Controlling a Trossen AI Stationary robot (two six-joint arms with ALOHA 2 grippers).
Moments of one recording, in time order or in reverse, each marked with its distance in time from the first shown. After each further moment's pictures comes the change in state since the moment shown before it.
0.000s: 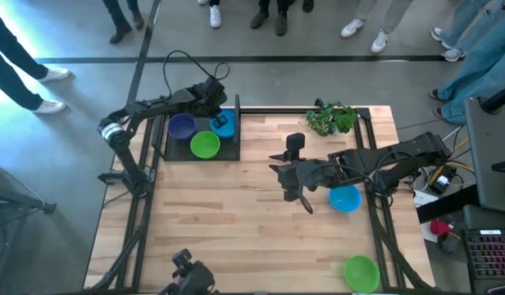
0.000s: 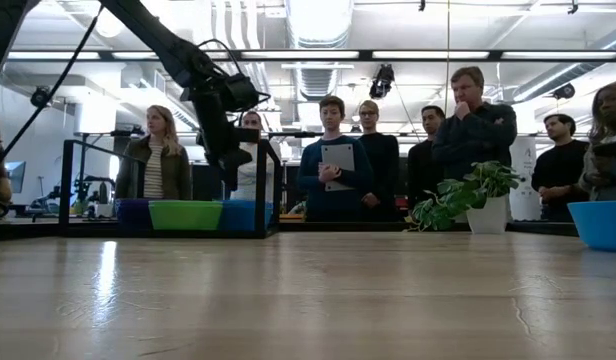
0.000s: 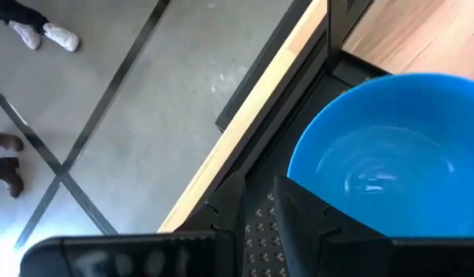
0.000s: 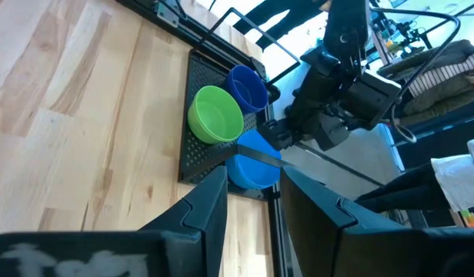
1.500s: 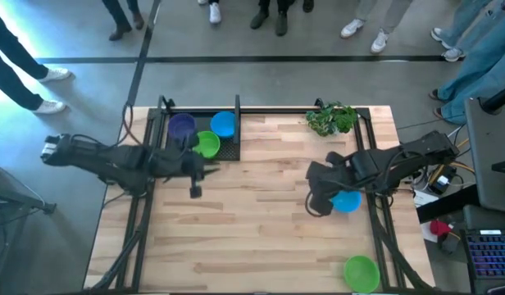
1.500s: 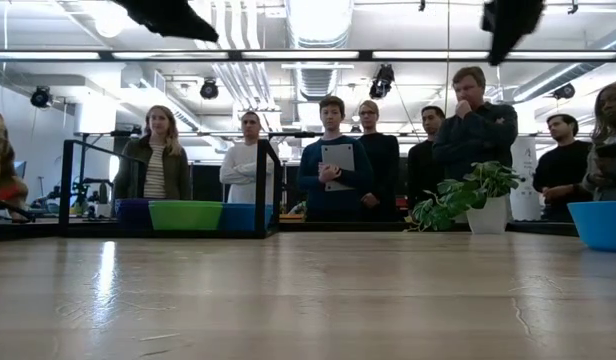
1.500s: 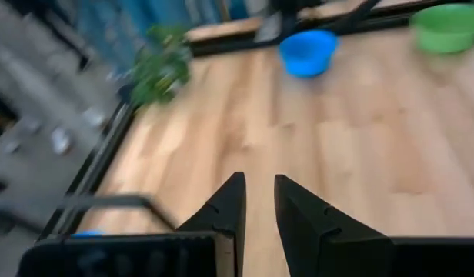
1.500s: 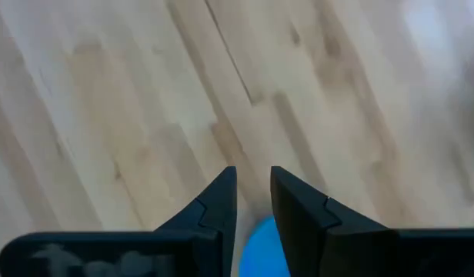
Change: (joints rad) left arm -0.932 -0.790 -0.383 0.097 -0.098 -0.233; right arm 0.036 -0.085 -0.070 -0.707 -0.415 1.088
